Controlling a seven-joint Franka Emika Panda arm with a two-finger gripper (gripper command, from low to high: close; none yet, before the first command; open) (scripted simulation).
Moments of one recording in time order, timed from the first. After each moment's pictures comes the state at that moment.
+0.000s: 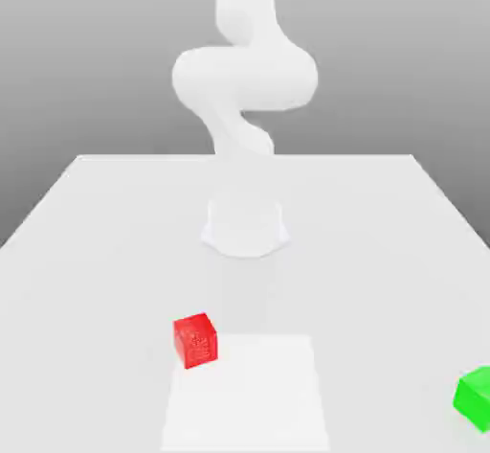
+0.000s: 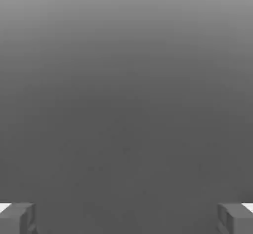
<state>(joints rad) 0.01 -0.73 -0.03 -2.36 -0.01 2.35 0.74</state>
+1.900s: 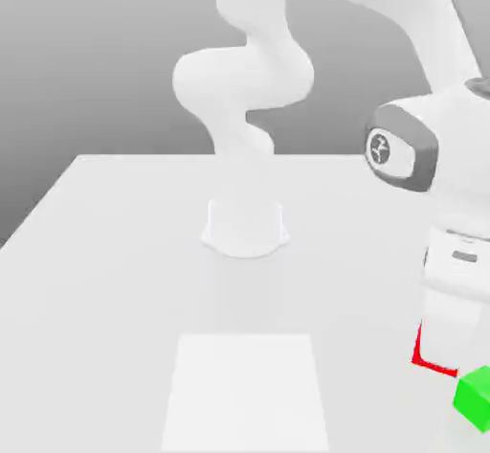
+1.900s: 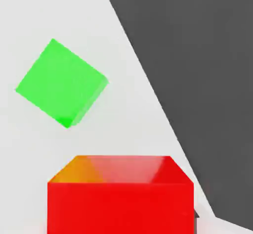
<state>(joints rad) 0.42 0.26 0.17 -2.31 -0.09 2.56 0.21</state>
